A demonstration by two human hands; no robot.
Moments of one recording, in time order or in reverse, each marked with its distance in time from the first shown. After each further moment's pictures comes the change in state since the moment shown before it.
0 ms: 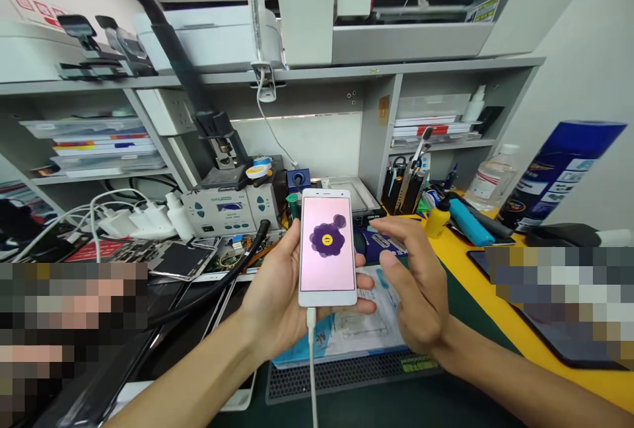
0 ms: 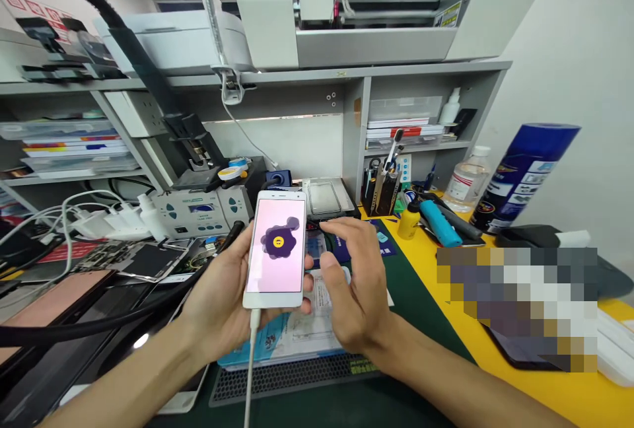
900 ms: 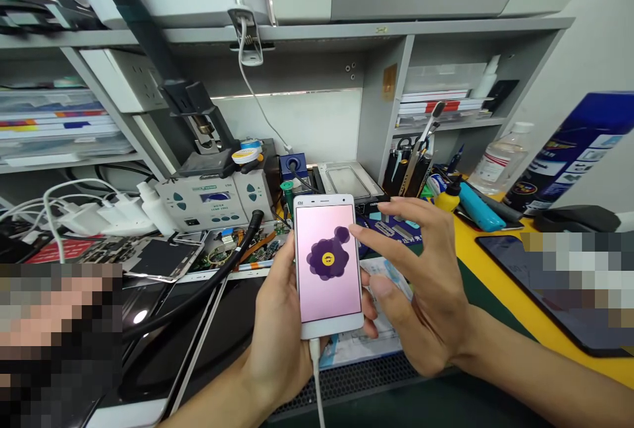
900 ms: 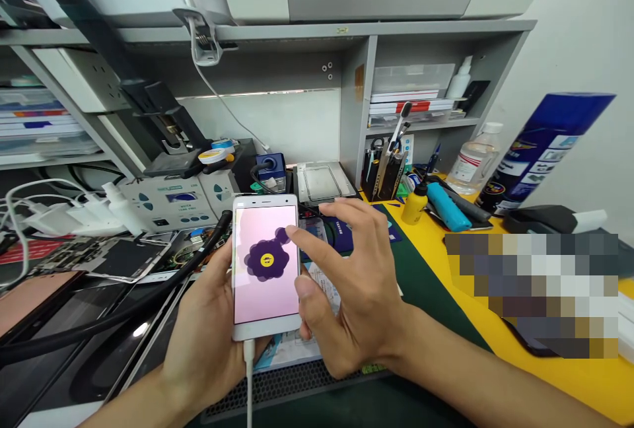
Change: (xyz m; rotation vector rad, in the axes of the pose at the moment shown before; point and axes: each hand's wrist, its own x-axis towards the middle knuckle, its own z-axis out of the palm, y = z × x) left_hand -0.003 -0.028 -0.020 -0.147 0.072 0.076; right_hand 0.004 -0.006 -0.001 -0.314 -0.125 -0.293
